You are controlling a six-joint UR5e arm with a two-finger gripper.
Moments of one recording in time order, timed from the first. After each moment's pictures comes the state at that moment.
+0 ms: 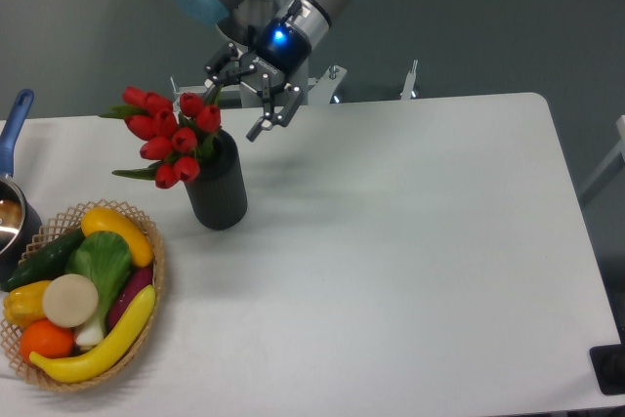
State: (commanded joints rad) arm 2.83 -1.29 -2.57 -0.78 0.29 1.44
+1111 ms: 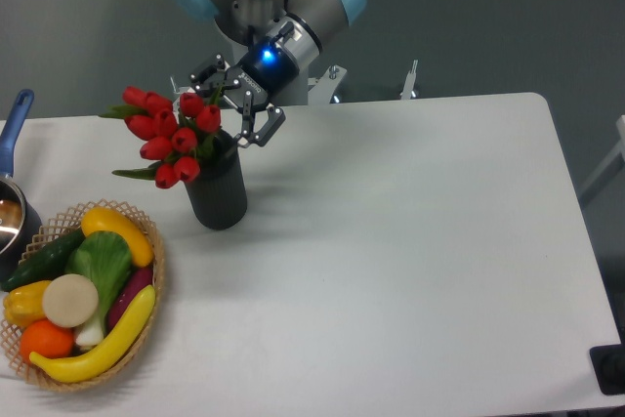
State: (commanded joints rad) arm 2.74 -1.44 -2.47 -0.78 0.25 1.44
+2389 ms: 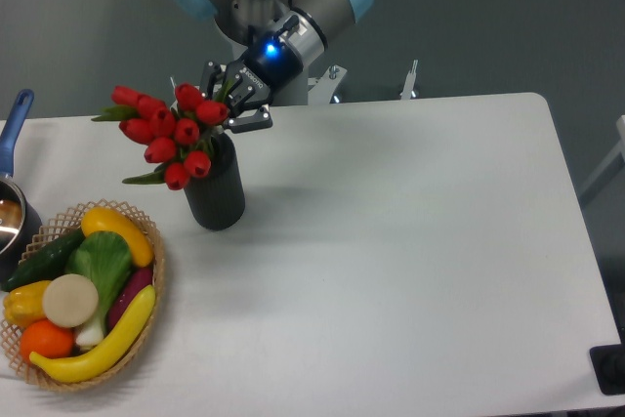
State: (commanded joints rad) arm 2.74 -1.39 -2.39 -0.78 0.17 1.29
